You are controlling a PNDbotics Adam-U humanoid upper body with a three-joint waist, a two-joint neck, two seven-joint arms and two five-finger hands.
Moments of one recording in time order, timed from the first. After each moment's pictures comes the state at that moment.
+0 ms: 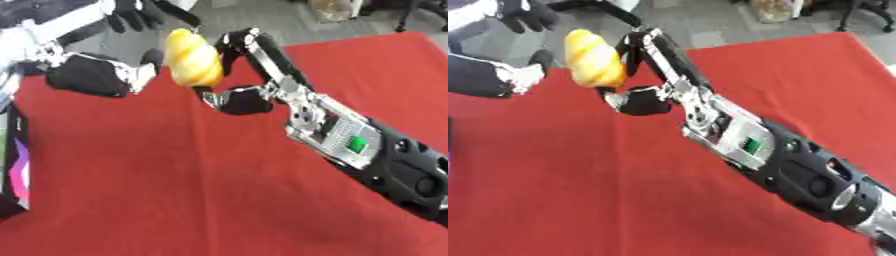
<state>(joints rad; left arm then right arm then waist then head) -1.24 0.40 -0.66 -1.53 -0.34 0.24 -0.32 -0.56 -0.76 0.44 -1.99 0.06 0.41 -0.32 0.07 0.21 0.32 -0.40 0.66</state>
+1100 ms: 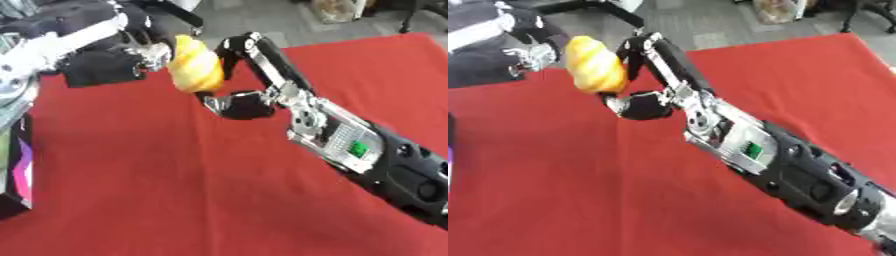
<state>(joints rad) -1.23 0.39 -0.68 -1.55 -0.34 0.30 -0.46 -0.55 -0.76 0.45 -1.99 0.08 0.41 -0.32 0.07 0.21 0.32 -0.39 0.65</state>
